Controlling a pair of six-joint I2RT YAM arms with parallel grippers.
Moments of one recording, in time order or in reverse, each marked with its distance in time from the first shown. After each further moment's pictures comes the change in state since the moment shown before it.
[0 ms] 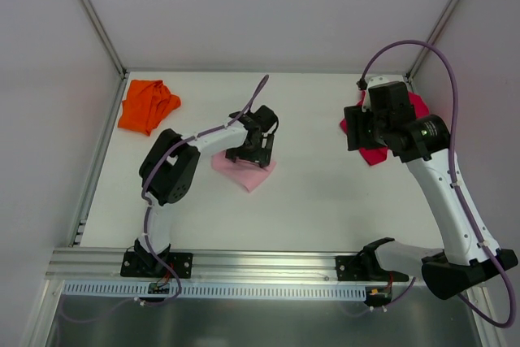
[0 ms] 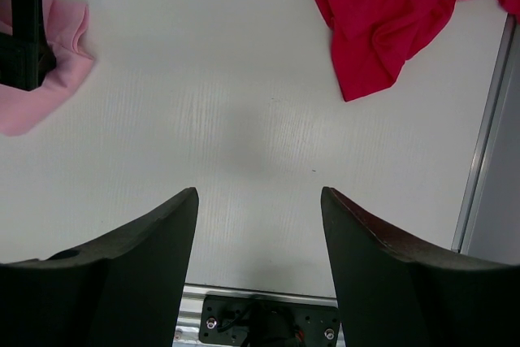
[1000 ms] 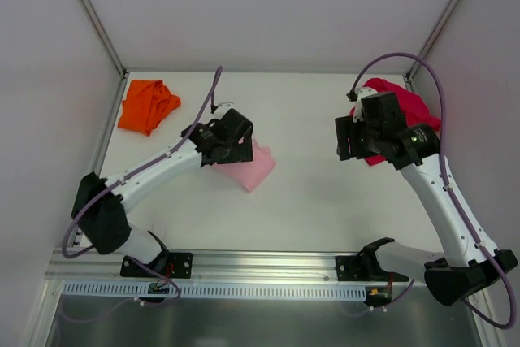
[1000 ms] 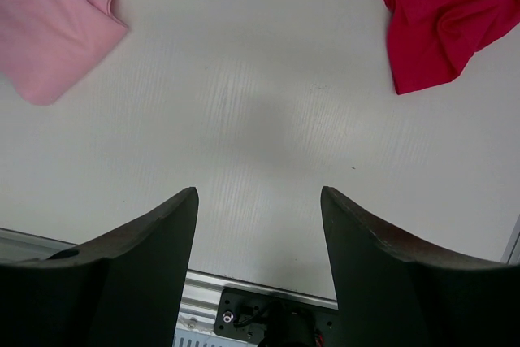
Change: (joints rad) left arm -0.027 -0.484 -0.238 -0.019 -0.173 -0.184; right arm 0.017 -0.041 -0.145 0.070 -0.103 0.015
